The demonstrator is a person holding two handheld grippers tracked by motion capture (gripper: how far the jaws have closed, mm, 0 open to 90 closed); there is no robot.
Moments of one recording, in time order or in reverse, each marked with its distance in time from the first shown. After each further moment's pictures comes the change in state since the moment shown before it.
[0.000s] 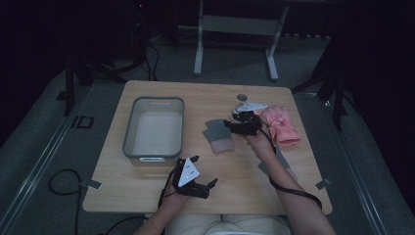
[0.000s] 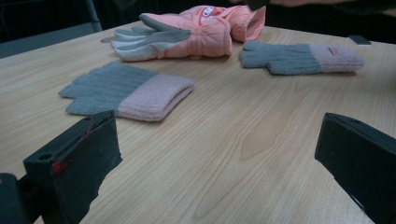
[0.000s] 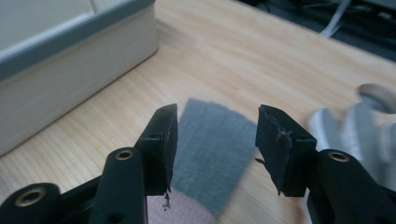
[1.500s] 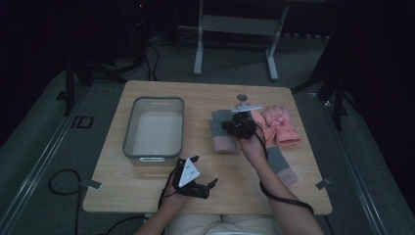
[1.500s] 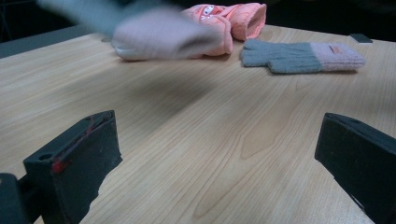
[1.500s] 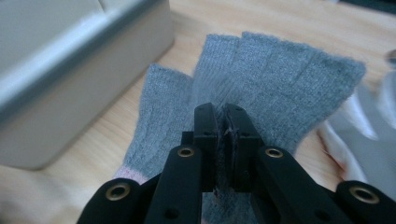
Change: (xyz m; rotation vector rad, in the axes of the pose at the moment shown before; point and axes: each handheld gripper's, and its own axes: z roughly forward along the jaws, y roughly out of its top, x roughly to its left) left arm -0.001 0.000 0.000 0.005 0.008 0.008; right arm 0.034 0.010 -0.019 0.058 -0.019 0.127
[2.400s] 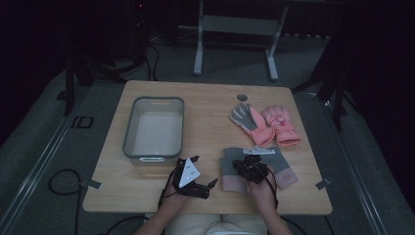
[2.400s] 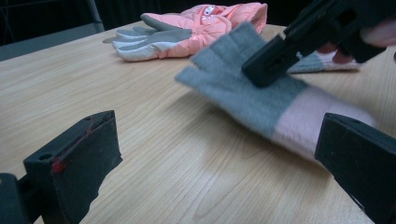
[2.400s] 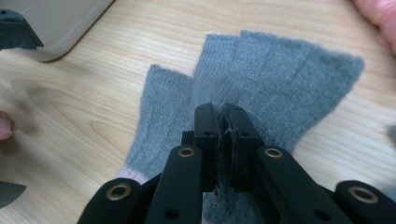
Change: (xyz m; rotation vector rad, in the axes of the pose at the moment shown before) left arm 0.000 0.000 0.000 0.001 0.002 0.009; right arm 0.036 -0.115 -0.038 0.095 -0.047 0.169
